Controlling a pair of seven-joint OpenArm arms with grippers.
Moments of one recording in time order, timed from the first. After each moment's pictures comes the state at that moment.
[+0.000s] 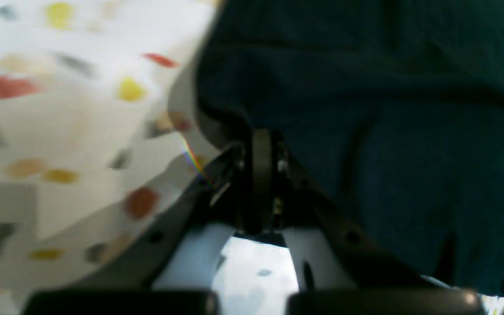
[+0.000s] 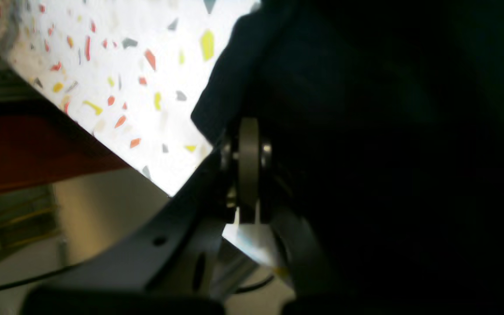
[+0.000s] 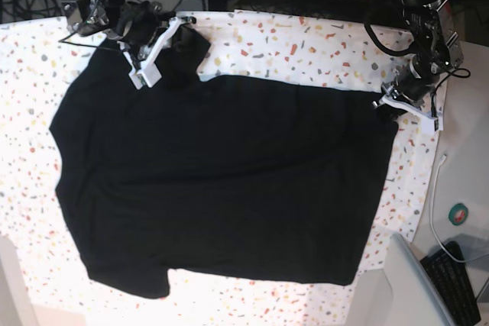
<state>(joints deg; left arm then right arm) 3.8 -13.2 -31.0 61.1 -27.1 -28.5 29.9 -20.0 7.8 -4.2 82.3 33.9 23.8 -42.5</state>
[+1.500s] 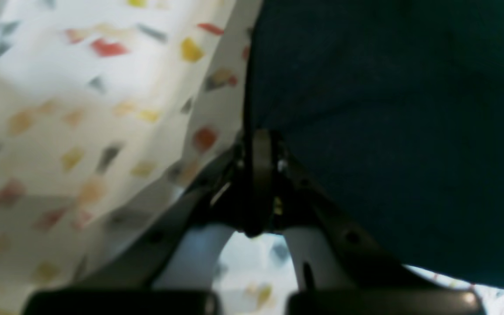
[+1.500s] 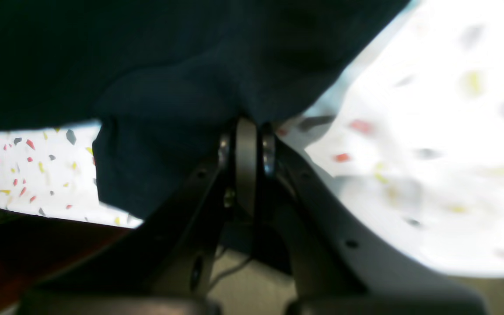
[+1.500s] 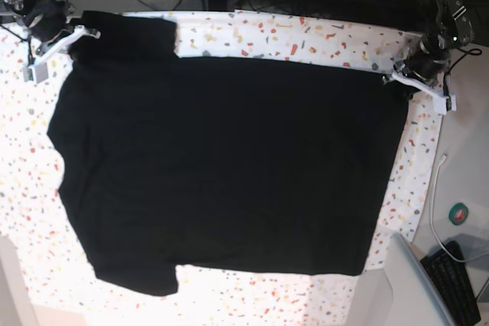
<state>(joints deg) 15.9 -14.0 -30.9 75.1 -27.4 -22.9 29.9 -28.4 8.2 24.7 91.6 34.6 24.0 -46.9</state>
